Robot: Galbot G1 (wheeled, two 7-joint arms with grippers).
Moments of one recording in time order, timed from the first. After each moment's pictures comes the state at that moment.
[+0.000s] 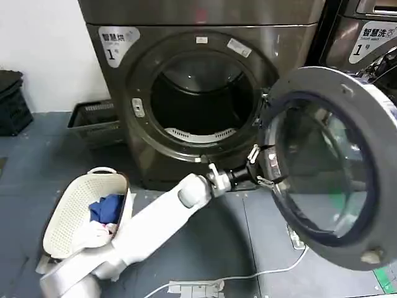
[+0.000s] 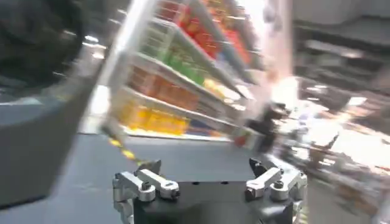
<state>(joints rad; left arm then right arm) 0.36 -1.39 0.47 -1.29 -0.13 -0.36 0.31 -1.89 1.39 1.77 1.96 0.42 -0.19 0.17</state>
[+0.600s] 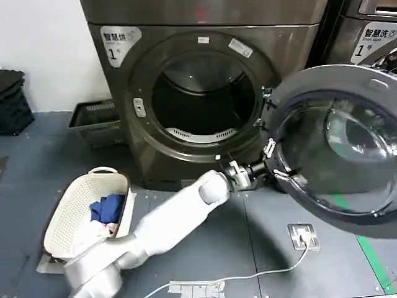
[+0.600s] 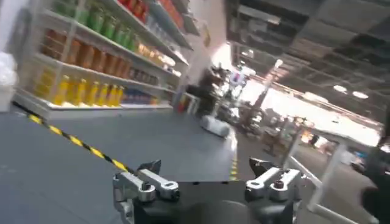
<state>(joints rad) 0.30 -1.52 0.51 -1.16 0.00 -0.32 0.17 -1.93 1.52 1.86 1.96 0.49 -0.23 0.28</state>
